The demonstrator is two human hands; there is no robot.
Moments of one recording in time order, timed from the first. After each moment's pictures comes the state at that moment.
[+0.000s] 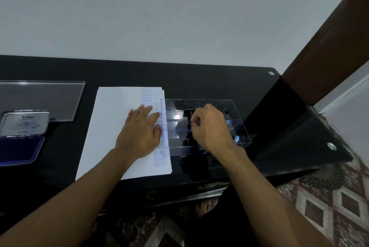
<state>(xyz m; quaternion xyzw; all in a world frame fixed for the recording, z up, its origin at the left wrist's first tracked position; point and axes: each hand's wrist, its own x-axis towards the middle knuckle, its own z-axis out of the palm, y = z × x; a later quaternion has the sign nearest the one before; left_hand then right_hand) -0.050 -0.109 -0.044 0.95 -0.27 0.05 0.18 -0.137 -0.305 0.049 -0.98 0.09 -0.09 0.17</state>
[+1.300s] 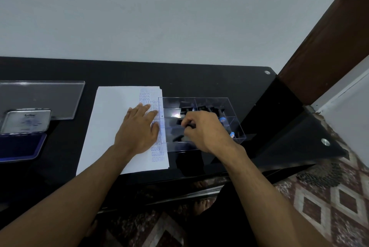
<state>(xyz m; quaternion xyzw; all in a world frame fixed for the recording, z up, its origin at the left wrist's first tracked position) -0.053 -0.109 -0.039 0.95 -0.26 0.03 0.16 -0.161 -0.297 0.072 -0.96 0.09 0.02 0.27</state>
